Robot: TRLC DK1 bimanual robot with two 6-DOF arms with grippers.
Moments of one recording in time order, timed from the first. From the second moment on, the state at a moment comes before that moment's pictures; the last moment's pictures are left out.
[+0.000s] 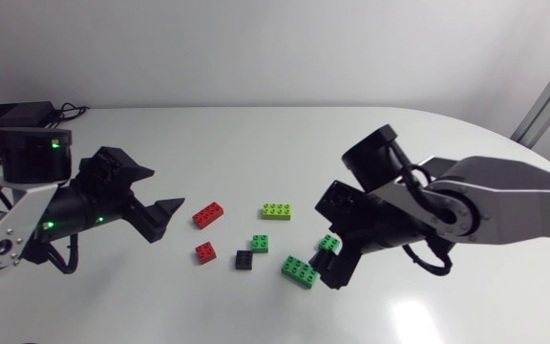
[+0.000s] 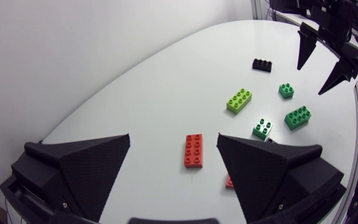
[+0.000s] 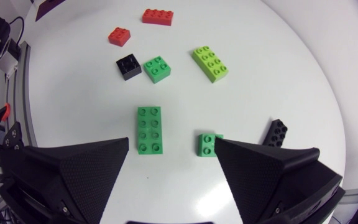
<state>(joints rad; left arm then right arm) -0.20 1.12 0.55 0.05 0.20 0.50 0.60 1.37 0.82 -0.42 -0.10 -0.34</state>
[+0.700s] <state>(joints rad) -0.15 0.60 0.53 -0.21 0.10 0.51 0.58 0.98 0.84 -0.63 0.09 -0.27</state>
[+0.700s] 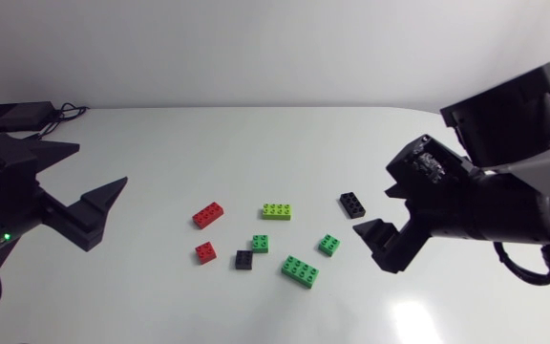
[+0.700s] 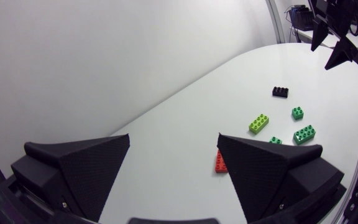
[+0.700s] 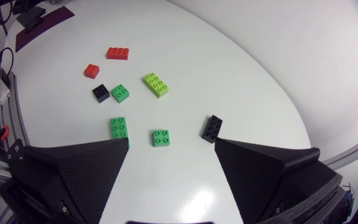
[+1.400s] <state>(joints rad) -0.14 0.40 0.46 -0.31 0.10 0.50 0.50 1.29 0.73 -0.32 0.11 -0.29</state>
